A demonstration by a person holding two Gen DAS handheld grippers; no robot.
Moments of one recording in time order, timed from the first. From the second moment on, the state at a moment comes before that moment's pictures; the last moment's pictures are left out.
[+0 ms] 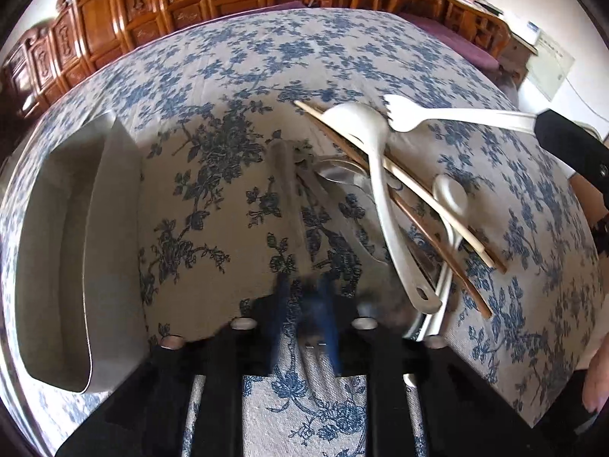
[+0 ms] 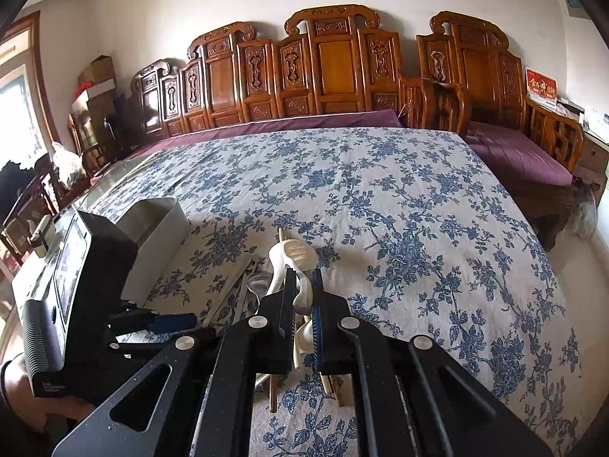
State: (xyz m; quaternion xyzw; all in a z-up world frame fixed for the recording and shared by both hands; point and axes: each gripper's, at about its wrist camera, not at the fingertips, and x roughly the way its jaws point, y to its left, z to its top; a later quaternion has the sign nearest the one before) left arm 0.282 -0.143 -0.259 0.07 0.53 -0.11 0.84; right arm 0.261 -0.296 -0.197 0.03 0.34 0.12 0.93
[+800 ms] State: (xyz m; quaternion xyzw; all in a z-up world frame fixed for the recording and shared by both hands) left arm 0.261 -0.103 -0.197 0.08 0.47 -0.13 0.87; right arm 0.253 -0.271 -0.193 0.00 0.33 0.13 0.93
